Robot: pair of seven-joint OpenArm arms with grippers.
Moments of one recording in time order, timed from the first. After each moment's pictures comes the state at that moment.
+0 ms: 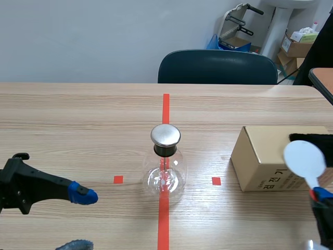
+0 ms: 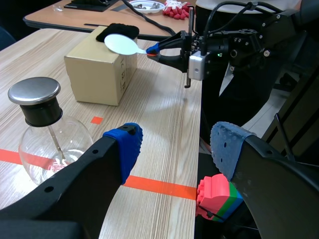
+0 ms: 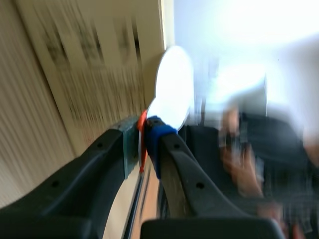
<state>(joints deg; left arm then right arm) 6.4 -71.3 54.0 104.4 -17.4 -26.0 -45.3 -27.7 7.5 26.2 63.8 -63.8 -38.9 44.5</state>
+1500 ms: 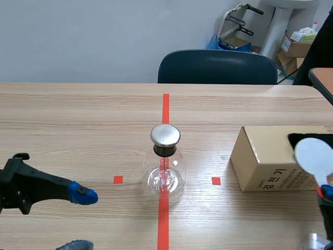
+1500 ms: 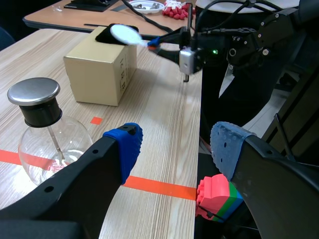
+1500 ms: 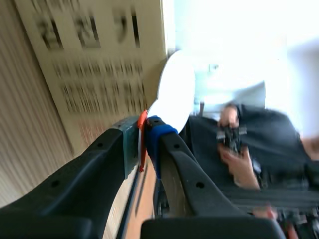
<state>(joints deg) 6.4 -71.3 54.0 104.4 -17.4 -26.0 -45.3 -27.6 9.0 24.9 63.8 -65.2 -39.2 47.3</state>
